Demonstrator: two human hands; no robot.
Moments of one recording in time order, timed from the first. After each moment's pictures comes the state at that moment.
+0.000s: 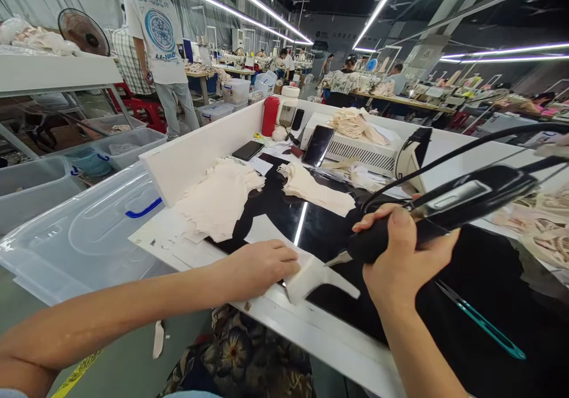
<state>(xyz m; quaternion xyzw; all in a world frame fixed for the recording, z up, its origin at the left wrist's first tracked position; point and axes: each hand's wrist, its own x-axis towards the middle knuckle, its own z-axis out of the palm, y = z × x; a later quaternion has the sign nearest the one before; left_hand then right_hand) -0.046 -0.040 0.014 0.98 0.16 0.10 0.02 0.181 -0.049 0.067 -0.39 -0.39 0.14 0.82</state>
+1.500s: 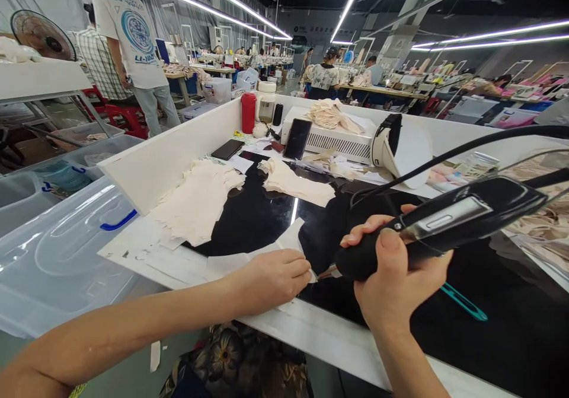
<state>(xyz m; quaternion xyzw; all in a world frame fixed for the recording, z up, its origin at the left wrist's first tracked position) 0.003 -0.053 0.001 0.98 0.08 0.19 -0.07 0.189 -0.086 0.055 -0.39 -0.38 0.14 0.83</state>
